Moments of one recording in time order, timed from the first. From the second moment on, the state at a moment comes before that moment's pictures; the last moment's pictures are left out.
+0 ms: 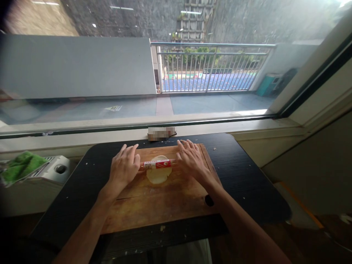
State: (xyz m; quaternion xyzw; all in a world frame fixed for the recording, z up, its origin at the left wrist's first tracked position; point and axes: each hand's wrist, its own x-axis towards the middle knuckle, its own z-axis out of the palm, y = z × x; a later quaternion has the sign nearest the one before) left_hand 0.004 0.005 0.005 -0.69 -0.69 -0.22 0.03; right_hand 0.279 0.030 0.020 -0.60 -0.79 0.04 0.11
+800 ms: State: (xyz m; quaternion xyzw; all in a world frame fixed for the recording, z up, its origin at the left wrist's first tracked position) left_hand 0.002 0.103 0.013 -0.65 -0.76 -0.05 -0.06; right_hand 0.259 0.066 0.037 -0.63 -0.77 0.07 0.13
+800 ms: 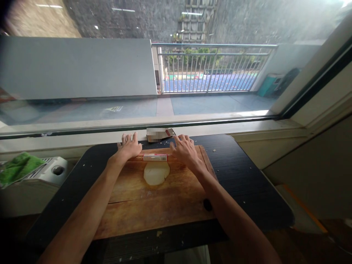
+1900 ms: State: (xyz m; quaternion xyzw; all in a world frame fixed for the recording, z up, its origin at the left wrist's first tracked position) left_hand -0.021 0.062 0.011 -0.81 -0.51 -0.29 -0.06; right_hand 0.269 0.049 0.032 -0.55 -0.83 0.07 0.08
